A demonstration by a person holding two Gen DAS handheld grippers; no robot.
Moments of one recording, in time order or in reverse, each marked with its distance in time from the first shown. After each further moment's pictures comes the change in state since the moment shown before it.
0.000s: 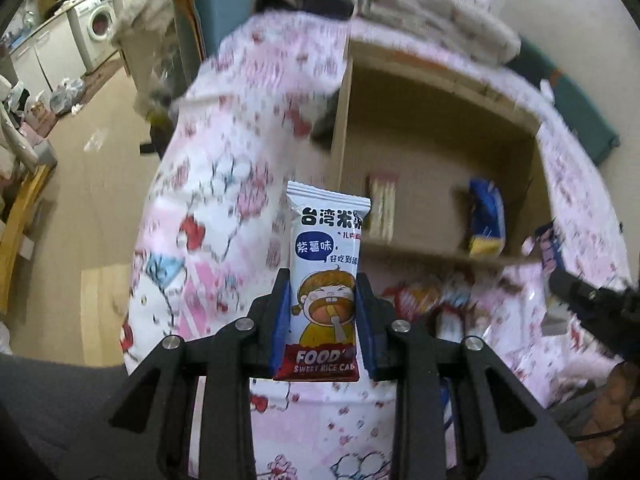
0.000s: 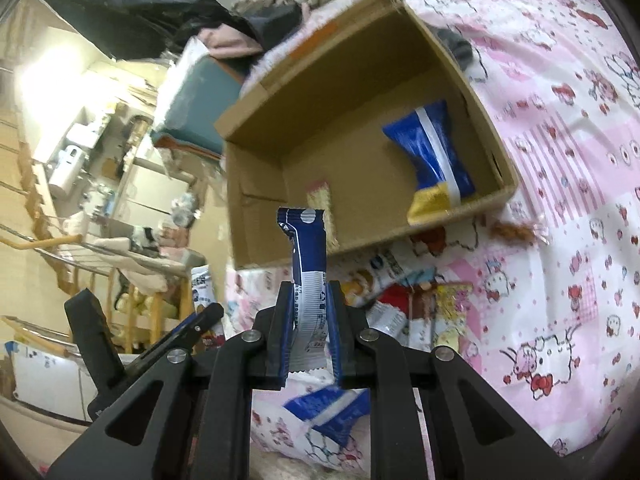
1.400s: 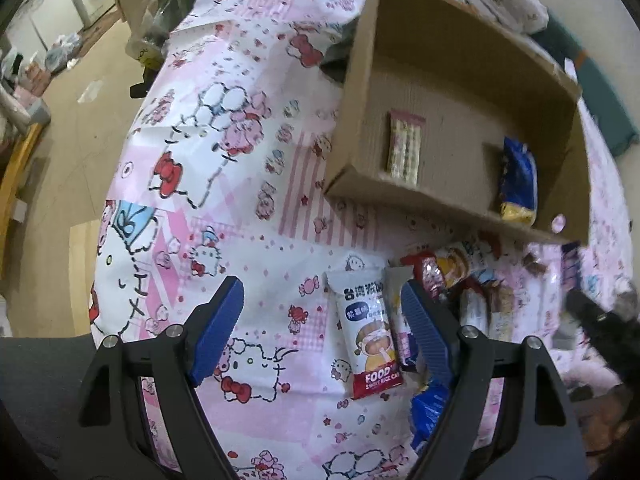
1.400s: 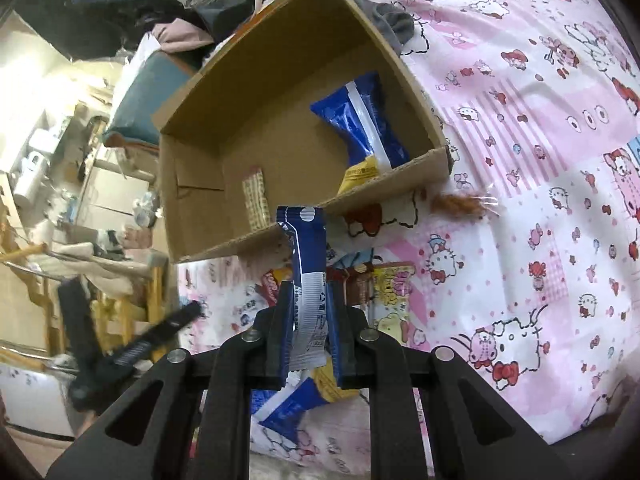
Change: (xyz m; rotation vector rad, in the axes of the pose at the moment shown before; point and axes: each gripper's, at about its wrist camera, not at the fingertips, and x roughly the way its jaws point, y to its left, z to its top) left arm 0.076 0.002 -0.019 -0.038 0.235 0.030; right arm 0.003 -0.040 -0.009 0.070 0.061 -0.169
